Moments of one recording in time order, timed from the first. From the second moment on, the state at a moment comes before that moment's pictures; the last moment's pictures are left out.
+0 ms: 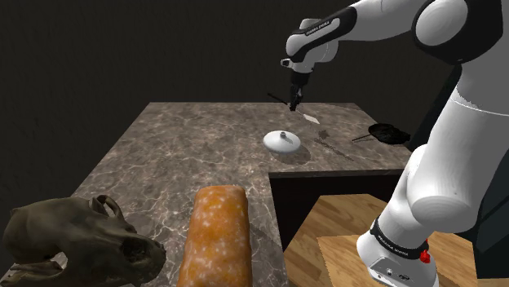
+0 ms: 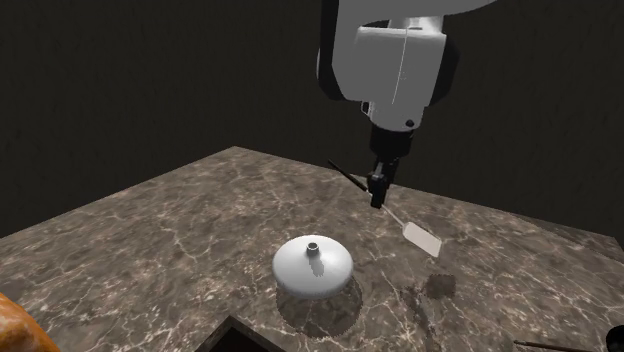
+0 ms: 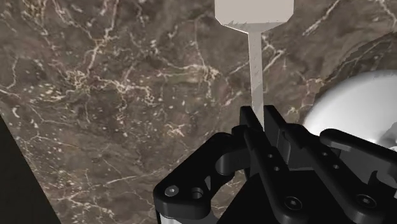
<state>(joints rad) 0.07 0.05 -0.58 -2.01 0.11 2.08 -1.27</state>
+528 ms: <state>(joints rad) 0.02 -0.09 -0.63 -2.12 0.01 2.06 -1.33</state>
